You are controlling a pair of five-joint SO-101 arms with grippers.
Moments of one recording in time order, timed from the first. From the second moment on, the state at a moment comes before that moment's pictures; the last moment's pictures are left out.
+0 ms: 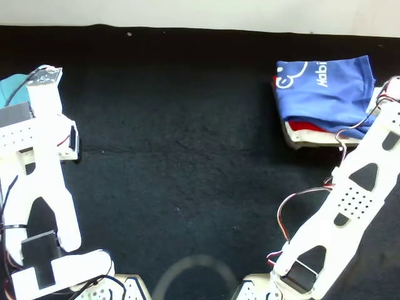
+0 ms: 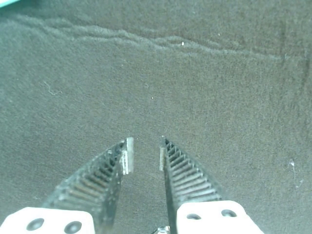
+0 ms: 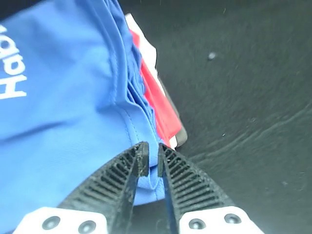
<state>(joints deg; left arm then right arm) -26.8 -8.9 13.1 80.4 -14.2 29.5 55.7 -92.6 95.9 12.6</state>
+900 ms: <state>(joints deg) -26.8 -8.9 13.1 80.4 -14.2 29.7 60.9 -85.1 97.5 11.1</state>
